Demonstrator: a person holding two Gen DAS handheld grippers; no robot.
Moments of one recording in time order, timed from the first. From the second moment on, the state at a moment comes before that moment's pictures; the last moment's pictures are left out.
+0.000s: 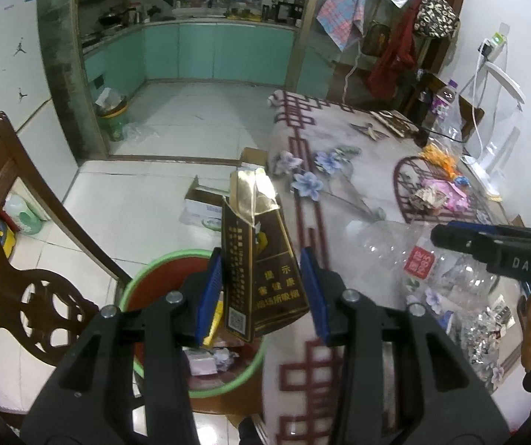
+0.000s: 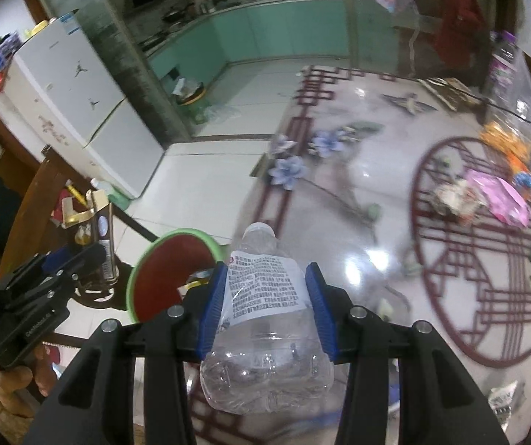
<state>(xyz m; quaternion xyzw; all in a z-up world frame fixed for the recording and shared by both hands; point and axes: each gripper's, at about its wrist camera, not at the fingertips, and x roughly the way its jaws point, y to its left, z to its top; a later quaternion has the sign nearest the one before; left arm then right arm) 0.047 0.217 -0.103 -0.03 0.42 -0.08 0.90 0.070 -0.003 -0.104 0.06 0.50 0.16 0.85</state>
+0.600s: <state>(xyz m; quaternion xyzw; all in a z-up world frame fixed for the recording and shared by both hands) 0.067 0.296 -0.110 -0.06 0.42 -0.01 0.90 0.091 0.096 -0.117 0.03 0.51 0.23 0.83</state>
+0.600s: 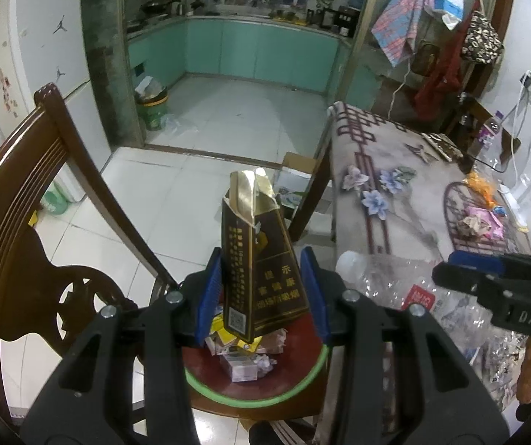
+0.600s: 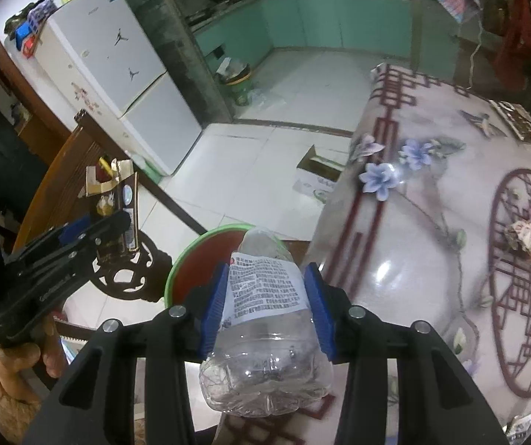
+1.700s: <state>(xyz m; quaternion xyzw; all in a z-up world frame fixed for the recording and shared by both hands) 0.080 0.321 -0.122 -0.10 0.43 0.02 0.90 0.086 0.120 -0.120 0.01 0.50 0.24 0.84</state>
